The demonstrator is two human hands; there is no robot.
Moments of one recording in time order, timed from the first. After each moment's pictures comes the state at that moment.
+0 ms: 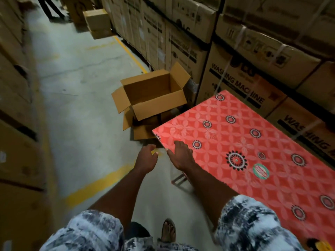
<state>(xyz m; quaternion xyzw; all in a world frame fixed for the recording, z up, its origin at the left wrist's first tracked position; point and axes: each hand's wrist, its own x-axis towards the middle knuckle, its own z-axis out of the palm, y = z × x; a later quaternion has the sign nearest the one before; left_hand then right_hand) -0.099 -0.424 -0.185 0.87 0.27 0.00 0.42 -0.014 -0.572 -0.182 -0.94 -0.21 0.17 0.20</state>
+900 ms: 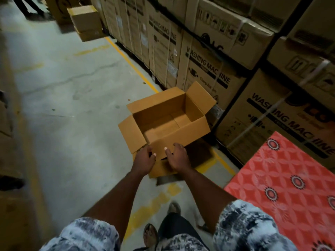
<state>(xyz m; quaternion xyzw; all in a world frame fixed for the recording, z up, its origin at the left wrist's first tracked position) 0.173 -0.064 -0.201 0.88 0.23 -0.04 0.40 0.246 -0.210 -0.207 -0.92 -0.07 0.21 0.31</state>
